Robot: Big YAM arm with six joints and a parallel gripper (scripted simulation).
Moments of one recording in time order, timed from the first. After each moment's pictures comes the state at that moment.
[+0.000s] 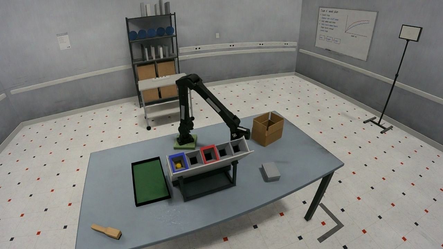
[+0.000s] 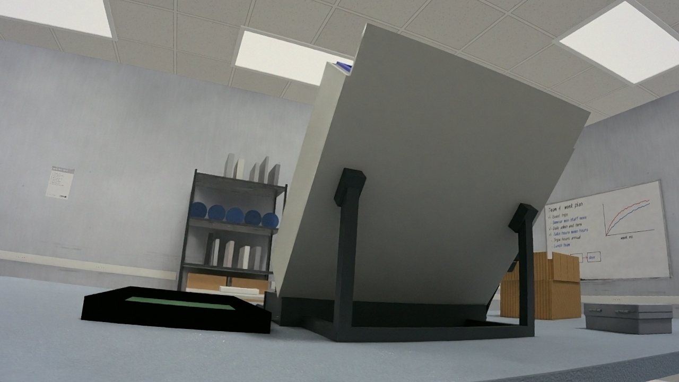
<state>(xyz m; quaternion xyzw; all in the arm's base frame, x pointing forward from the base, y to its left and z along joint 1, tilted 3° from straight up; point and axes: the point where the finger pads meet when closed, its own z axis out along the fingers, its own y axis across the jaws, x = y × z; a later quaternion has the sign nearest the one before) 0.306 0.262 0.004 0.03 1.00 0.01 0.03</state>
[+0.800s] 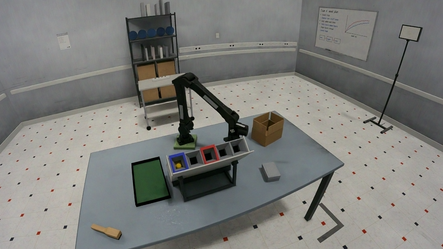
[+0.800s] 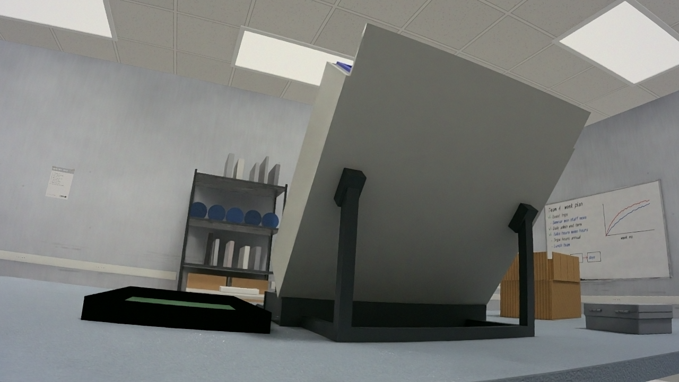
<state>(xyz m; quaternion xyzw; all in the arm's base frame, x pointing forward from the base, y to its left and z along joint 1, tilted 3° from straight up) 0.285 0.243 0.035 0.03 1.00 -0.02 0.00</state>
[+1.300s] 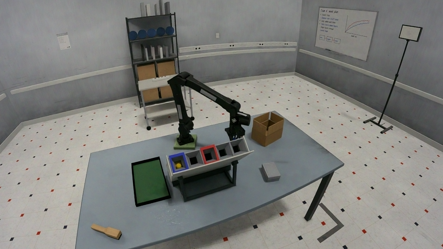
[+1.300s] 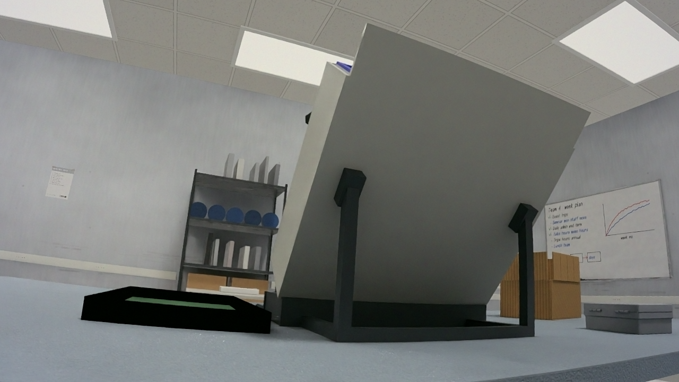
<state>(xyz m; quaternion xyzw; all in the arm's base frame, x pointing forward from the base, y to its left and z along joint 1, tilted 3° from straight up) 0.291 0.252 0.113 0.03 1.00 -0.02 0.01</state>
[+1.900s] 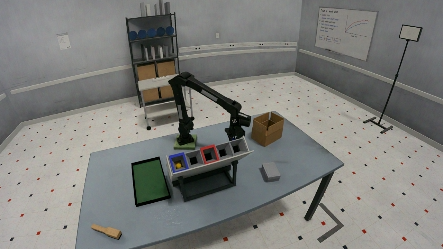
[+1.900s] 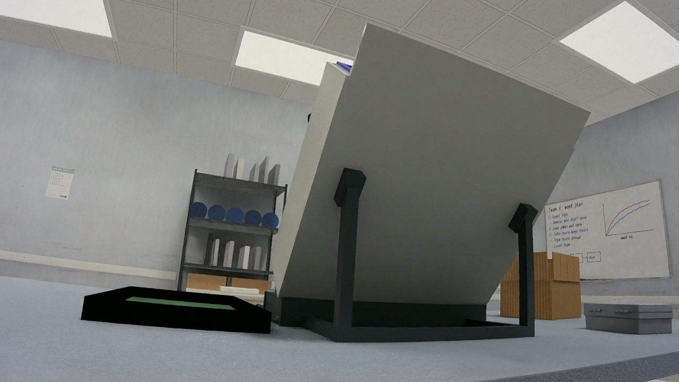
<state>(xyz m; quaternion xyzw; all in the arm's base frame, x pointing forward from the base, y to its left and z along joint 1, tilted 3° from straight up) 0.287 0.249 0.109 0.03 1.00 -0.03 -0.01</state>
